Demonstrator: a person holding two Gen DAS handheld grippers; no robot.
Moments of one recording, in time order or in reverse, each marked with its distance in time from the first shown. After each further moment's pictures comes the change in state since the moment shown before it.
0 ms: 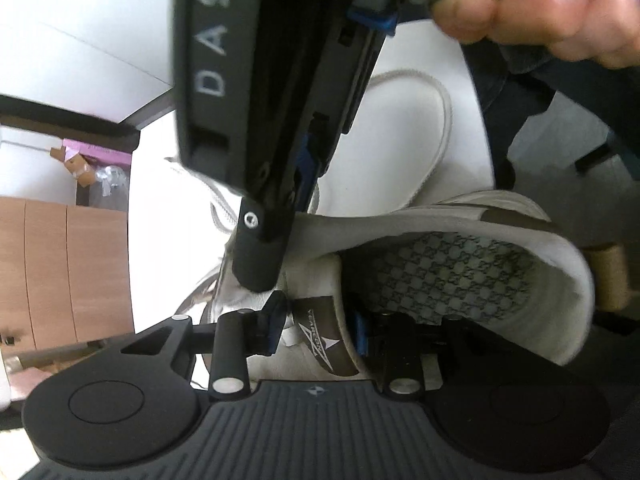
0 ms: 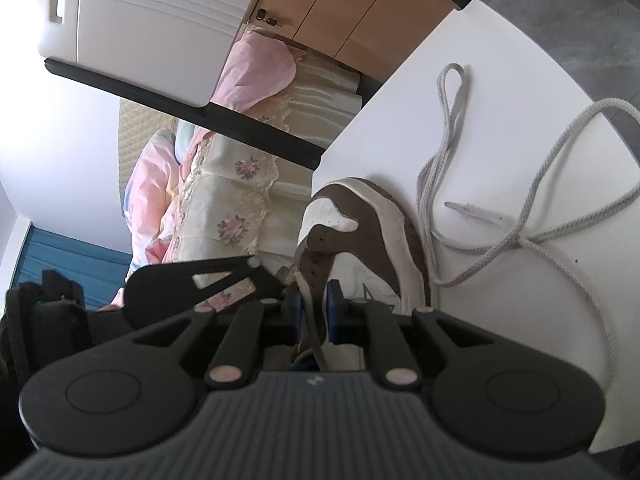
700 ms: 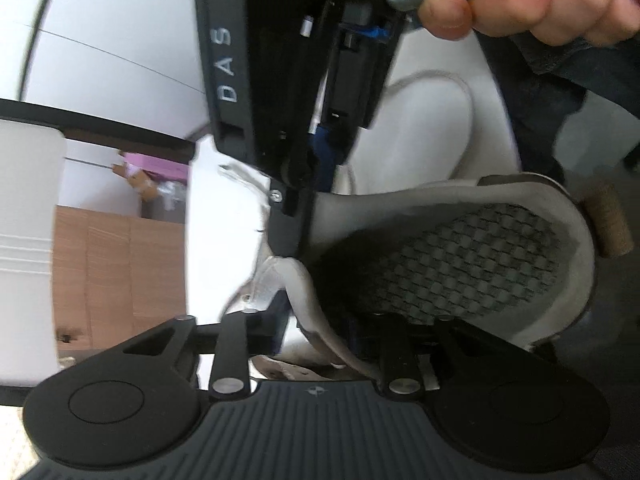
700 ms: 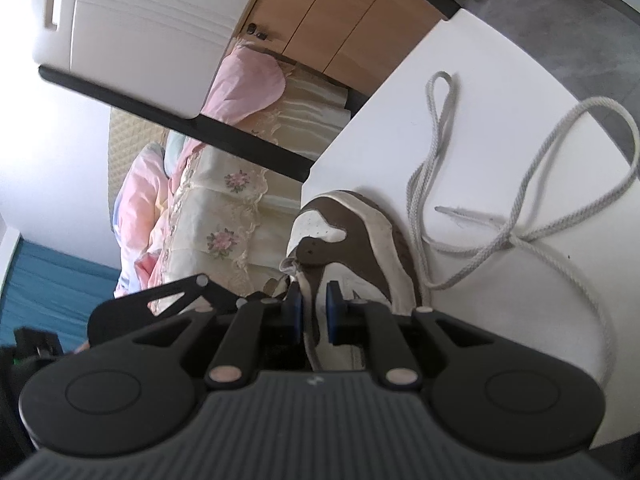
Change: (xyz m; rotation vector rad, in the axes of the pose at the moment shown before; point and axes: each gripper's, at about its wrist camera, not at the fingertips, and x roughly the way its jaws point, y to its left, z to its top) left arm 0.005 -0.074 -0.033 0.057 -0.026 0.204; right arm 0.000 0.002 -0.006 -0.013 -0.052 -0.038
